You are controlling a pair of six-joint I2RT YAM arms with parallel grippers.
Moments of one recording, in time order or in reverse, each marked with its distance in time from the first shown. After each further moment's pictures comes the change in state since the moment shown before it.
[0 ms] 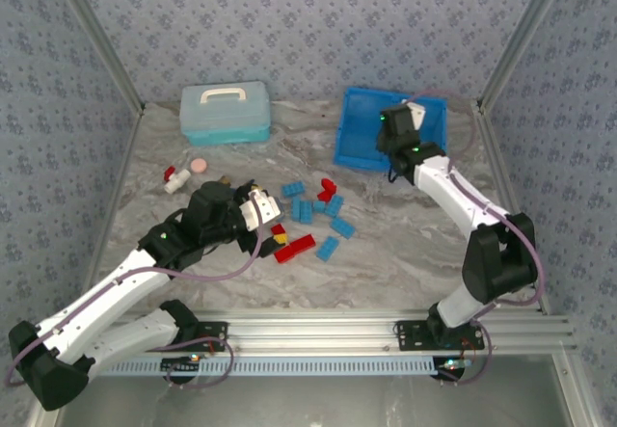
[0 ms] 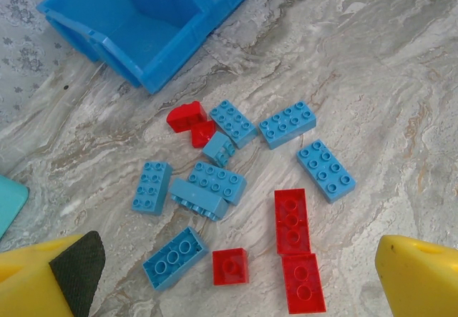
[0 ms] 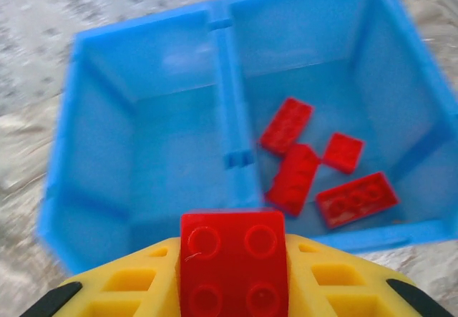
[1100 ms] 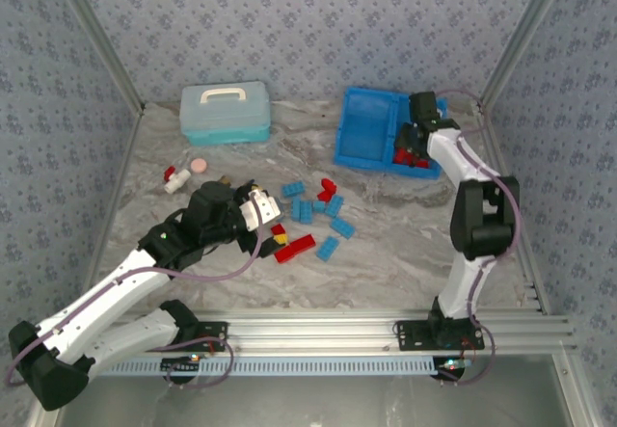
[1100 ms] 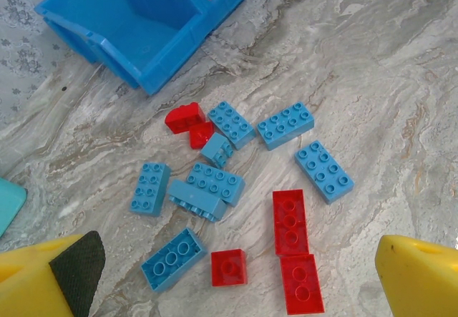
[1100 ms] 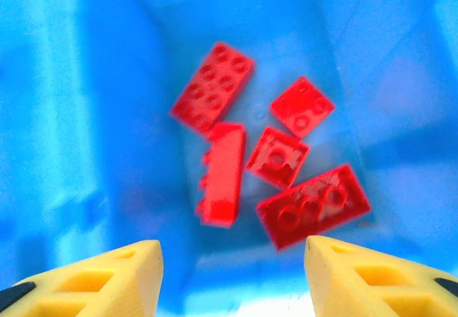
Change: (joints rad) left arm 0.000 -0.001 0.000 0.000 0.005 0.000; right arm -0.157 0.219 0.186 -0.193 -0.219 -0.064
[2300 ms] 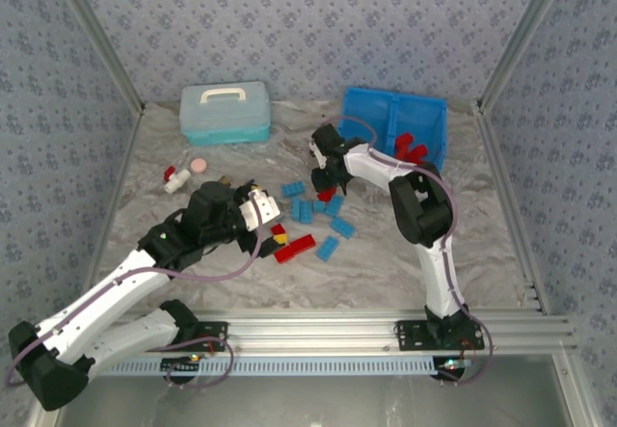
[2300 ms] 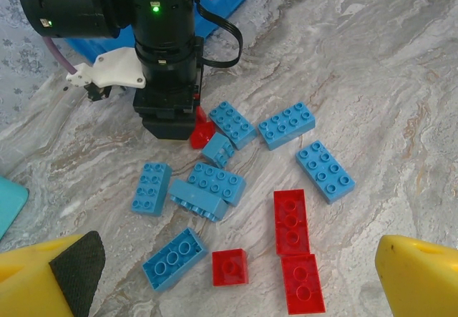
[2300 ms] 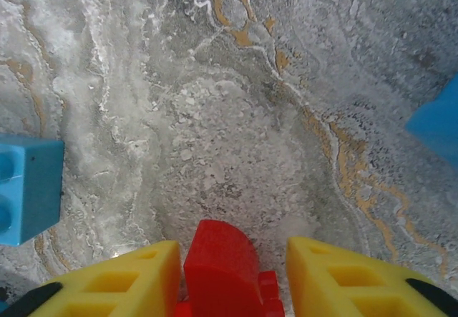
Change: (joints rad) left arm 0.000 -0.001 0.000 0.000 -0.002 0.000; right arm 0.414 0.368 0.190 -0.078 -0.151 -0.396
